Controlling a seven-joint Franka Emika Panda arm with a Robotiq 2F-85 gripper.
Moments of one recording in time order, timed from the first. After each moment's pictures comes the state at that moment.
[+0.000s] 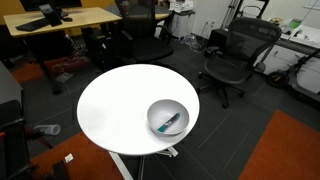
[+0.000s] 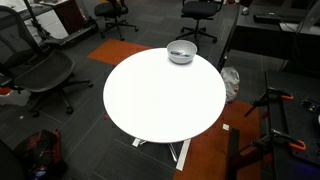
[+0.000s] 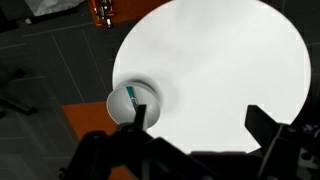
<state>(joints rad) -0.07 -0.51 0.07 -2.46 -0.17 2.12 0.24</state>
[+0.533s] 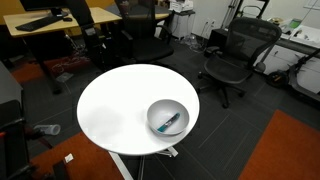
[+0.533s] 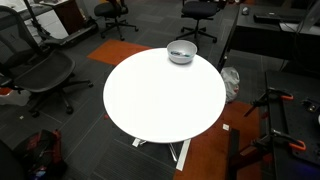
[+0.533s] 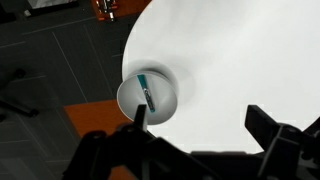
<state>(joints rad) -0.12 -0.31 -0.03 -2.37 -0.20 2.25 0.17</state>
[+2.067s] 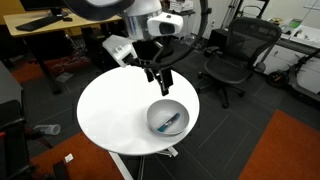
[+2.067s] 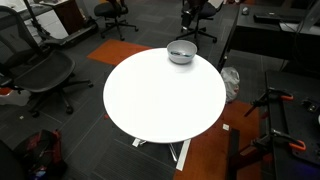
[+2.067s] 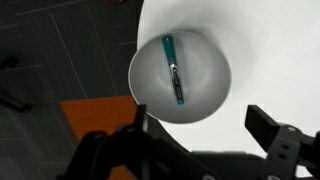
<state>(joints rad) -0.16 0.29 -0.15 -2.03 -0.17 2.51 0.00</state>
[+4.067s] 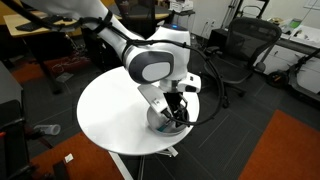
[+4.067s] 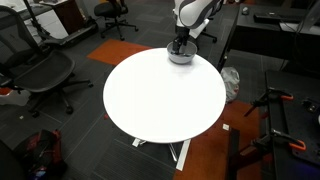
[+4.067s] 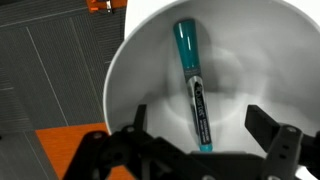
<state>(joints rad) -0.26 0.77 -0.12 -1.66 -0.05 2.51 -0.11</state>
